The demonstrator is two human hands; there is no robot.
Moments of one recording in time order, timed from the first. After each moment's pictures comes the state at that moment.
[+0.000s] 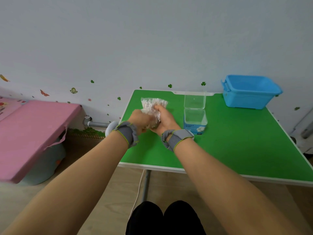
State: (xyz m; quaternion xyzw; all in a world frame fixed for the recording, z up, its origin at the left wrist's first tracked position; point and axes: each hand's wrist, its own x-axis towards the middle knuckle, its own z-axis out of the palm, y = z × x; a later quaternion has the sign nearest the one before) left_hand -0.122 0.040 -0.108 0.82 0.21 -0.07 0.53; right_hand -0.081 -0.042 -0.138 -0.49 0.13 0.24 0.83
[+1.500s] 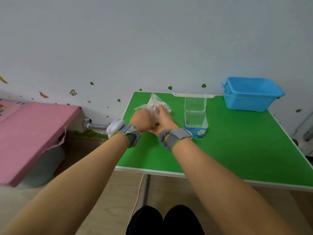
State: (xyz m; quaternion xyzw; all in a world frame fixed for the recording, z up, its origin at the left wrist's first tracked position) left_hand -0.115 0.034 -0.103 0.94 0.14 -0.01 0.31; right_hand -0.069 -0.035 -0.138 -0.49 0.17 0.25 0.82
